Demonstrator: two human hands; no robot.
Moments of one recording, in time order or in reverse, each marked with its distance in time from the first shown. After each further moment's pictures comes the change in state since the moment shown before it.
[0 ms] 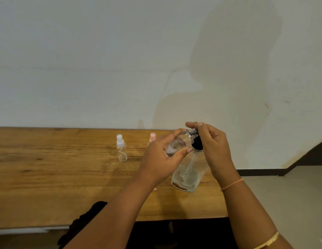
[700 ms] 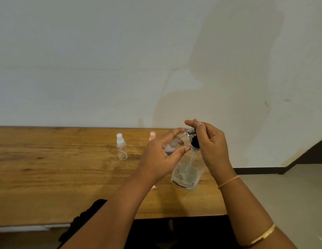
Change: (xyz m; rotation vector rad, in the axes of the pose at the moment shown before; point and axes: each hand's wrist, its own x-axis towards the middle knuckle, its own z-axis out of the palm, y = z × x) left_hand -0.001 -0.006 -0.002 0.023 -0.003 -0.009; right_hand -0.003 0.003 0.003 -0.064 -0.016 -0.075
